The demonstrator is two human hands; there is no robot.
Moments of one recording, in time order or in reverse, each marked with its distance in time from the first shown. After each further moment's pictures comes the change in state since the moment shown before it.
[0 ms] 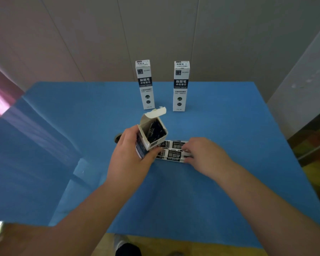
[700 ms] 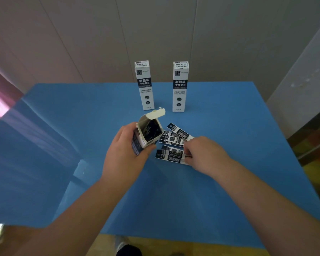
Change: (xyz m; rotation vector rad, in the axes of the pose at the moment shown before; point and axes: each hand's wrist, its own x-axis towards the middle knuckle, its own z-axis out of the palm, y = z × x) left_hand 0.010 -0.008 -0.009 0.062 -0.016 0.009; right_hand 0.005 0.002 0.003 -0.003 0.040 0.019
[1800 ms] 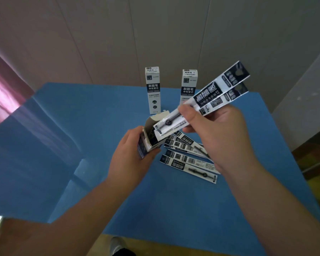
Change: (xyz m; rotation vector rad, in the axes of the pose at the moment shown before) left_hand -0.001 -0.007 0.002 0.005 0.028 0.027; right_hand -0.039 -0.062 -0.103 1.320 0.528 -0.083
